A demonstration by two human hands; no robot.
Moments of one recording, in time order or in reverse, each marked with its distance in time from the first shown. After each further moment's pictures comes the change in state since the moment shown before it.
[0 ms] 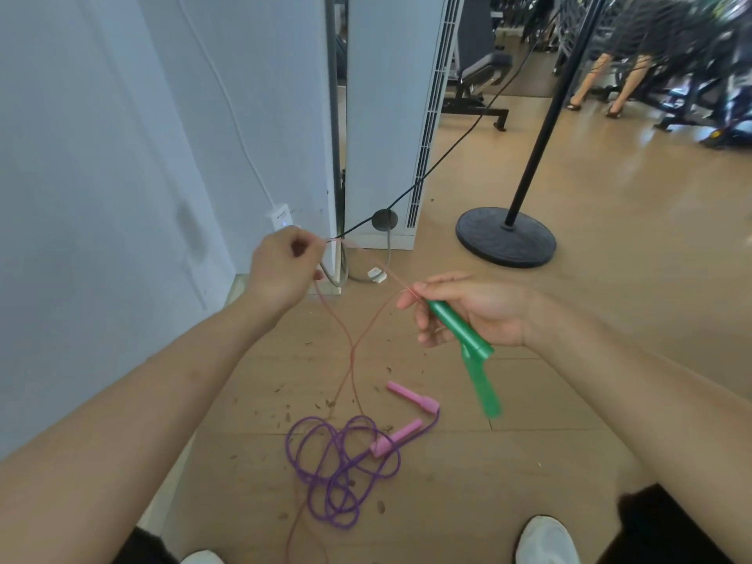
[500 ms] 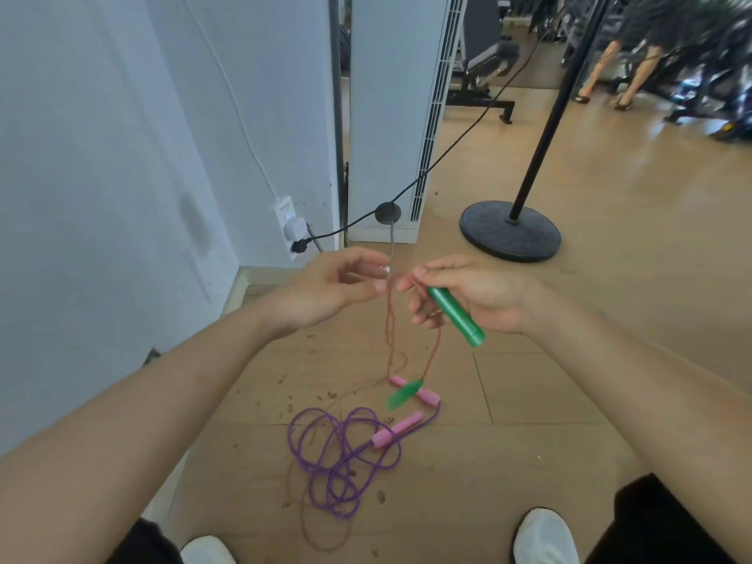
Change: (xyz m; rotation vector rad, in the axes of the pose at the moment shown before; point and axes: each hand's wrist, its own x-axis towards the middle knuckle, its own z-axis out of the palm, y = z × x) left_hand -0.024 0.007 0.013 0.011 -0.611 0.115; right_hand 0.005 -0.005 0.002 -0.014 0.071 -0.057
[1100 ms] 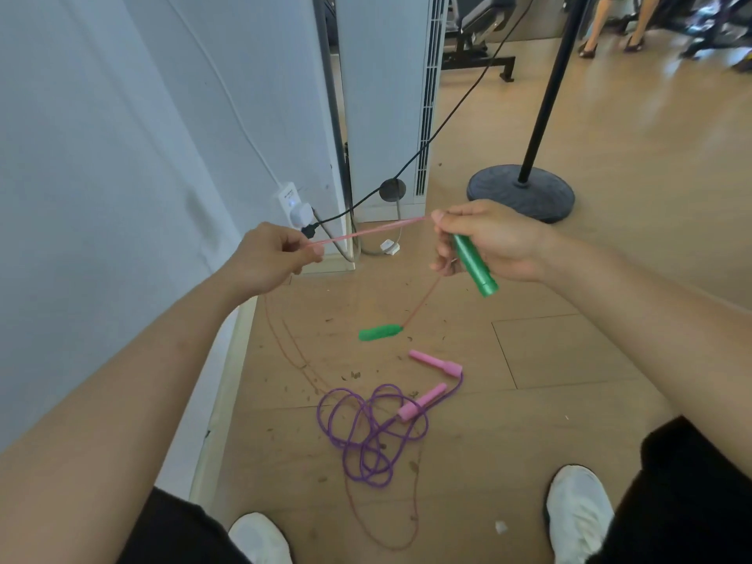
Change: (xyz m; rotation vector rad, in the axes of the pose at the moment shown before) left_hand -0.008 -0.023 -0.064 0.388 0.241 -0.209; right_hand 0.006 -0.003 -0.011 -0.056 0.178 -0.133
